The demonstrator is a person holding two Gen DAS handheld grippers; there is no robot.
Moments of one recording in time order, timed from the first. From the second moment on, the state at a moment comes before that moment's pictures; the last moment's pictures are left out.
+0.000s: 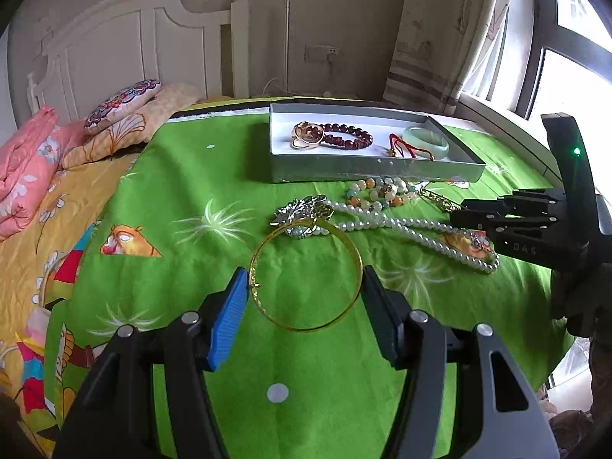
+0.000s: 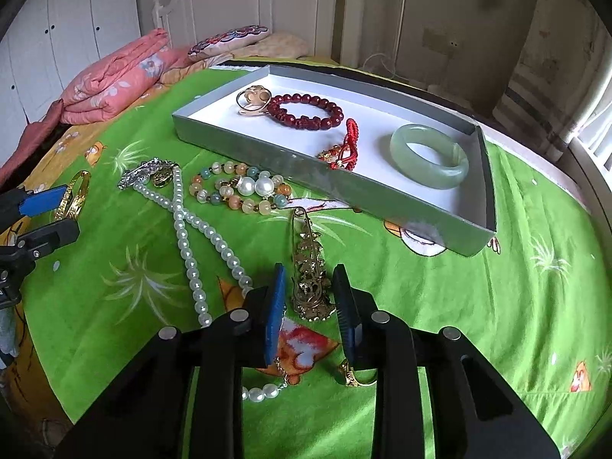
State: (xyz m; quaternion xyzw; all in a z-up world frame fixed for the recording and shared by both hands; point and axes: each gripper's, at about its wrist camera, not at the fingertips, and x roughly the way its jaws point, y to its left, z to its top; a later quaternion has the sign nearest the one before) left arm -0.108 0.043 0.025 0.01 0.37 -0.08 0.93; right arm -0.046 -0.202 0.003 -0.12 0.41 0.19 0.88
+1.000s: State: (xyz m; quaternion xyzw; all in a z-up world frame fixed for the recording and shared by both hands) left arm -0.108 0.049 0.011 0.00 0.38 -0.08 0.92; right arm -0.043 -0.206 0.001 -0.10 0.41 0.19 0.88
